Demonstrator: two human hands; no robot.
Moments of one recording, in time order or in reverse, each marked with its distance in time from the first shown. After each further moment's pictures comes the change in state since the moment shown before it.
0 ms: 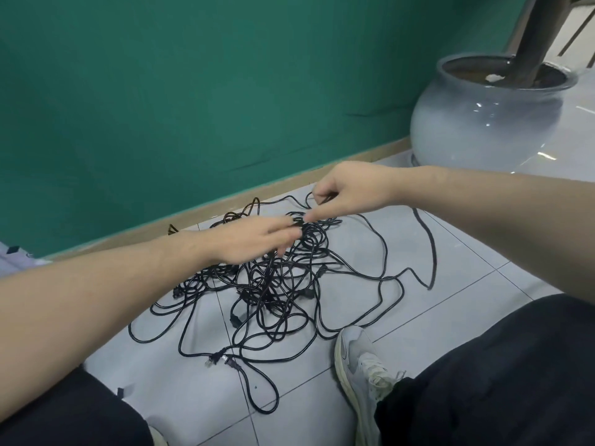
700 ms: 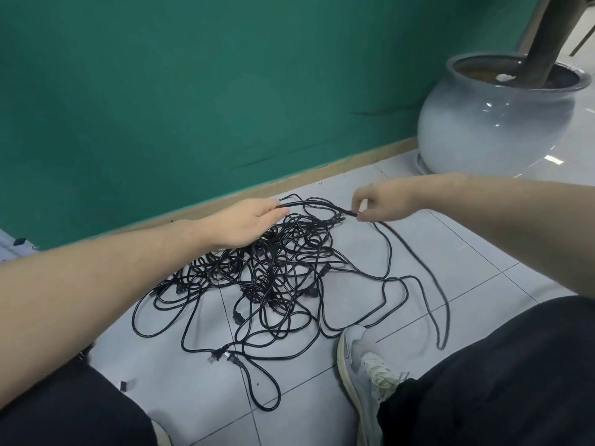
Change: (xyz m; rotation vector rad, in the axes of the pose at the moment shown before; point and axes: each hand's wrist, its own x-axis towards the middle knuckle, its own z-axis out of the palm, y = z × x) left_hand 0.002 -0.016 -0.010 -0.001 0.201 -0.131; right_hand -0.005 0.051 0.015 -0.160 -0.234 0.357
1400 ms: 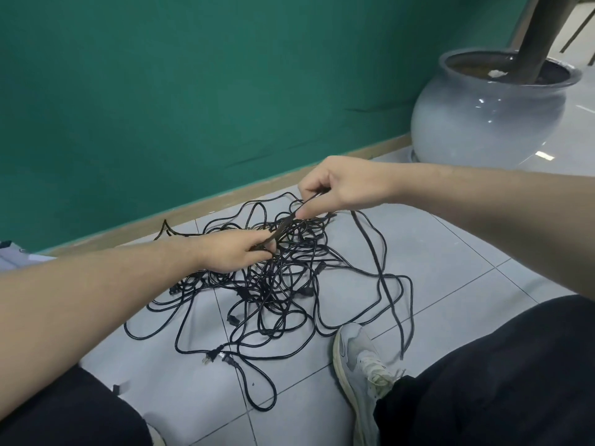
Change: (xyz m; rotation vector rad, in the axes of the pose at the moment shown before) left_hand -0.002 -0.039 0.029 0.177 -0.286 -0.002; right_hand -0.030 -0.063 -0.025 0.467 0.112 -0.532
